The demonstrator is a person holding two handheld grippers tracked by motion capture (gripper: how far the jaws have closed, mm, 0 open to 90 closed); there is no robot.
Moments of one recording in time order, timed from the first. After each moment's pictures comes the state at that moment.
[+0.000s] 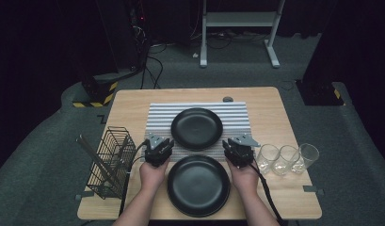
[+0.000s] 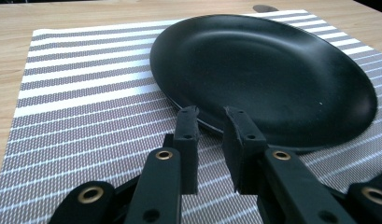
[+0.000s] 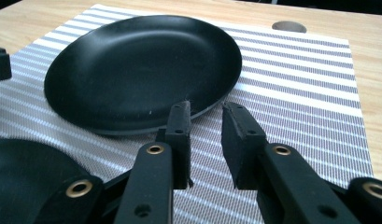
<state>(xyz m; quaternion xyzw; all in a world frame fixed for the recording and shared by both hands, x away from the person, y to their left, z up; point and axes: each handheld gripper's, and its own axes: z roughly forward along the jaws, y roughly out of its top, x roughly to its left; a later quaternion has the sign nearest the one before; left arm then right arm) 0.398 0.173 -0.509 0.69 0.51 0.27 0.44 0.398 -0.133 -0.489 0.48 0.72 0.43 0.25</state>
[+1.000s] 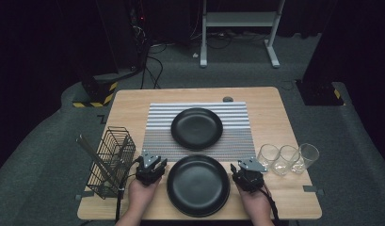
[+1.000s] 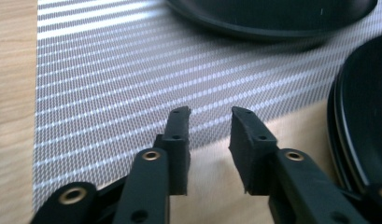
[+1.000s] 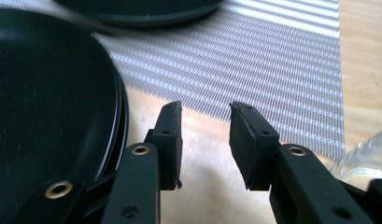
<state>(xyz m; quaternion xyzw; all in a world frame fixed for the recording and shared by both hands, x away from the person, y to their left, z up) 0.347 0.195 -0.529 0.74 0.49 0.26 0.37 0.335 -0.158 -0.518 0.47 0.76 0.37 0.26</state>
